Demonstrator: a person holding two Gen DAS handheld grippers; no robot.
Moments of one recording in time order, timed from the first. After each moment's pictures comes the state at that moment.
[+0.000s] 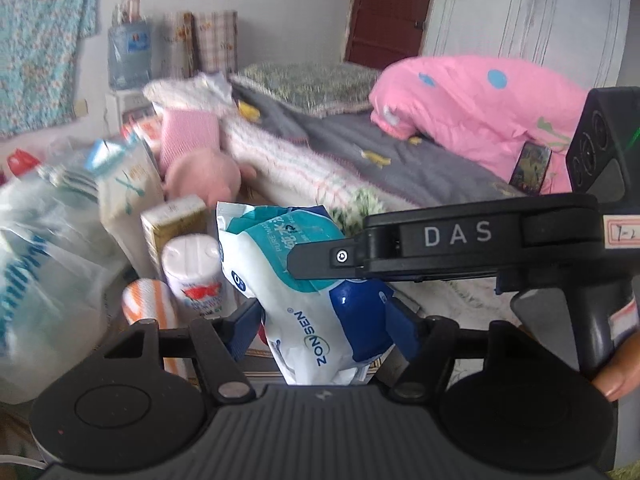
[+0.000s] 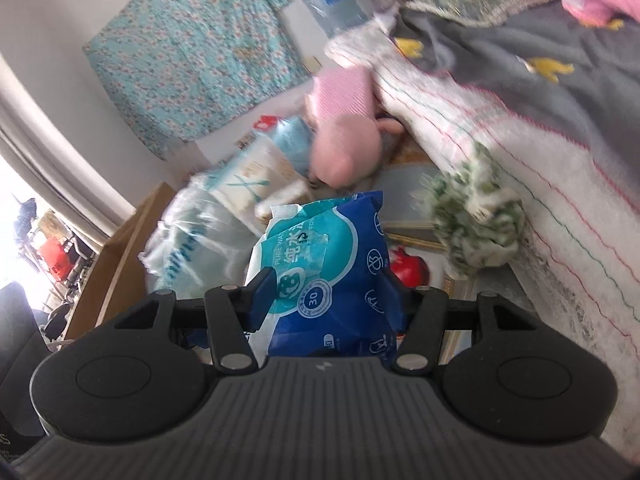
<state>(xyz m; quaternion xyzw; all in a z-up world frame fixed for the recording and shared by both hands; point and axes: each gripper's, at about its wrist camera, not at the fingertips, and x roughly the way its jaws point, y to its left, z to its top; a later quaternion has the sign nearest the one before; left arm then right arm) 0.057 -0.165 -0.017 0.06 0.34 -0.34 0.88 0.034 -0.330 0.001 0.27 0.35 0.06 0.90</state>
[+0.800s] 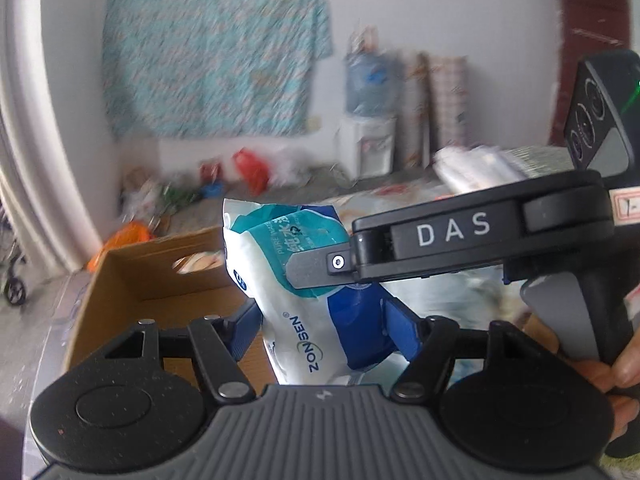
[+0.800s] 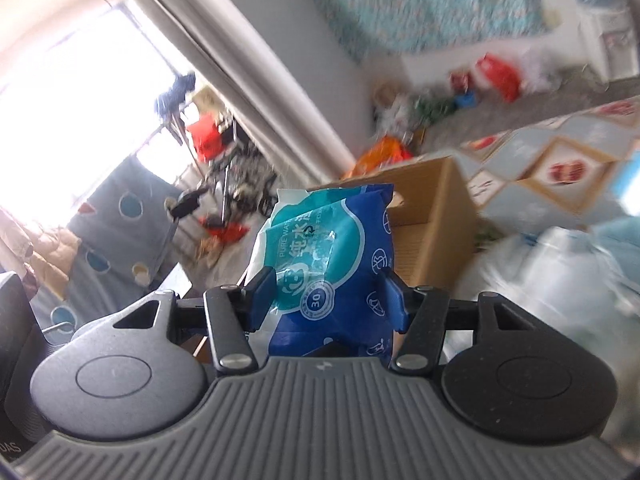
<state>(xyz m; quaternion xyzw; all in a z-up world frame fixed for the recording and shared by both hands) 0.166 0.060 0.113 0.04 0.34 -0.02 0.94 0.238 -0.061 0.107 0.18 0.40 0.37 0.82</state>
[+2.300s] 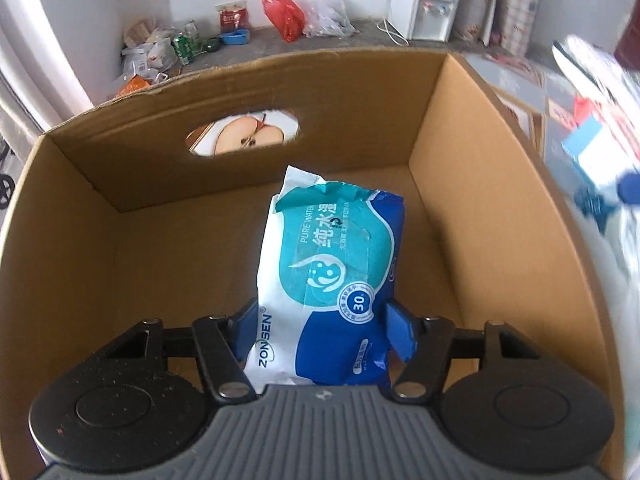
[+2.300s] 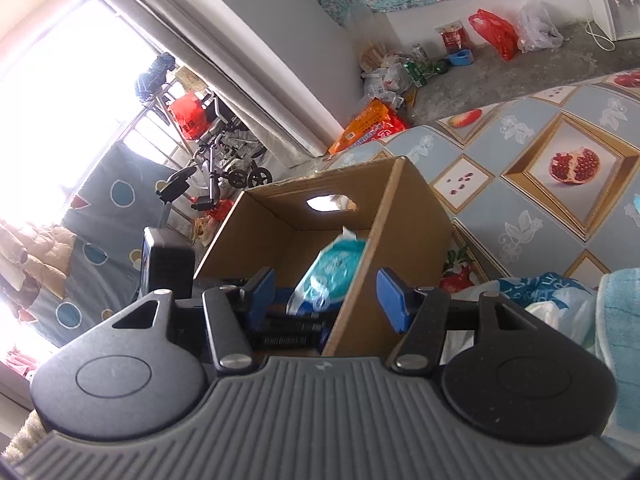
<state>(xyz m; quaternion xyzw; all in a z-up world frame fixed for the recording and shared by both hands) 0.313 0.178 -0.020 0.00 0.53 0.01 0.85 0.354 -0.068 0.045 0.19 0.45 0.37 0.79</state>
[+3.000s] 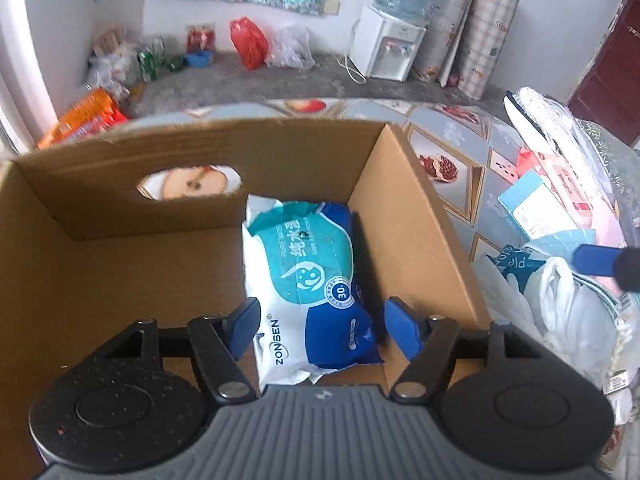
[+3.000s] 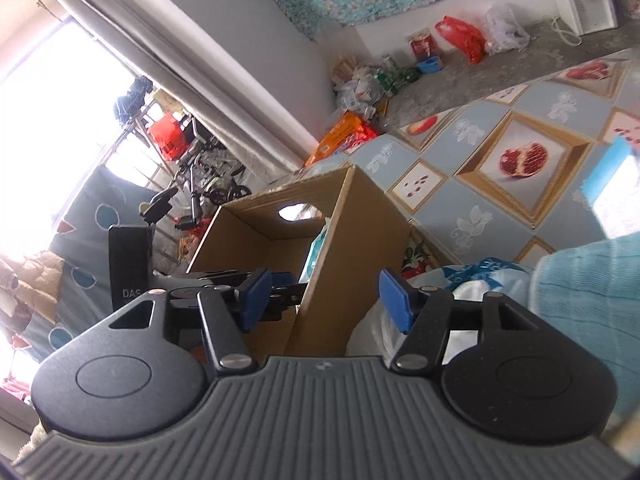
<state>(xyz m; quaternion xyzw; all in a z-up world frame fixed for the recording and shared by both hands) 0.308 0.170 0.009 -0.06 0.49 -0.05 0.87 0.339 -0.114 0.052 0.21 0.44 0.32 0.81</state>
